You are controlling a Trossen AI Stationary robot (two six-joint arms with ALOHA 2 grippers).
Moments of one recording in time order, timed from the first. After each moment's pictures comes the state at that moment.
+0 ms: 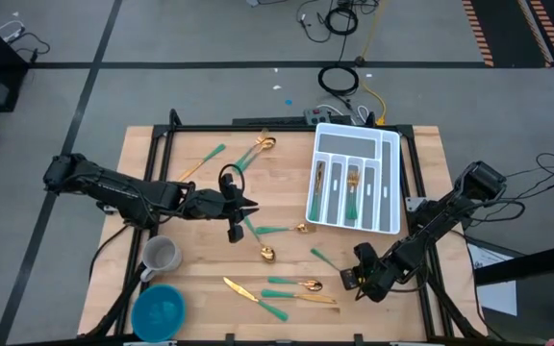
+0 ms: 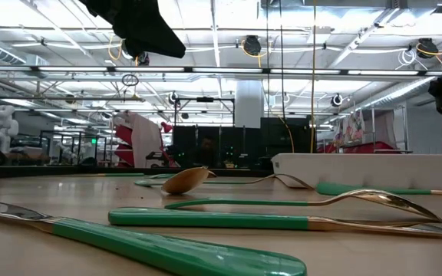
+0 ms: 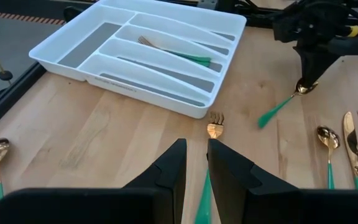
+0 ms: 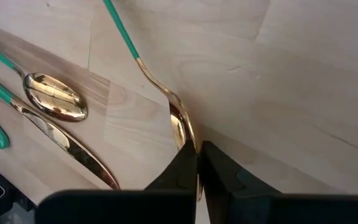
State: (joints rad) left arm -0.19 1.24 0.85 -0.17 -0.34 -0.20; right arm 0.78 1.53 0.66 -0.28 0.21 2.06
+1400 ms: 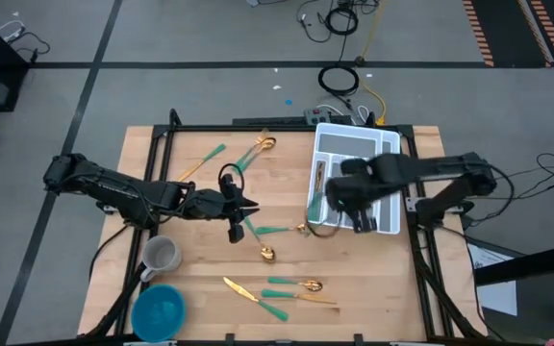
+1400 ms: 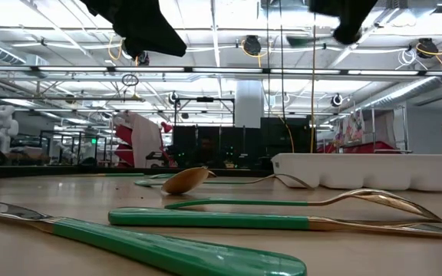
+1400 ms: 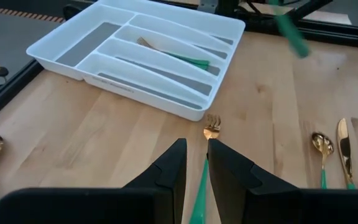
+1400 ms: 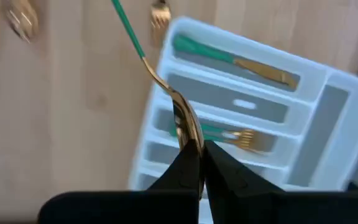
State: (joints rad) left arm -0.19 1.24 0.85 -0.16 -0.33 -0.23; right arm 0.11 1.56 1.68 -1.57 0.17 -0.04
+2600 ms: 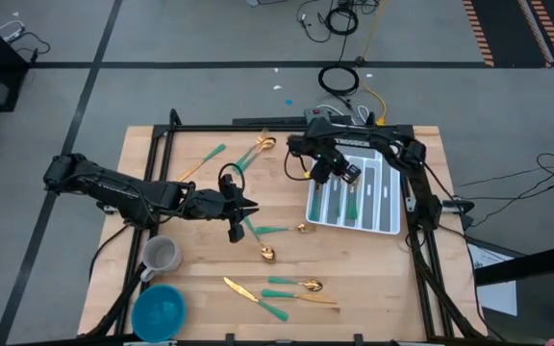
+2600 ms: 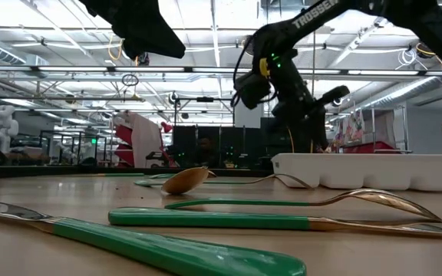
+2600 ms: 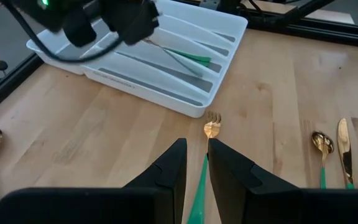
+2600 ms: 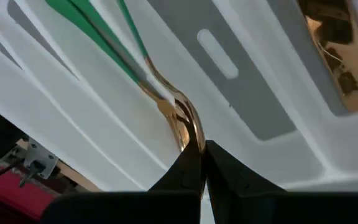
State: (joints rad) left arm -0.19 1.24 0.85 -0.18 -0.33 -0.26; right arm -0.42 2.11 1.68 -1.57 0.18 -1.11
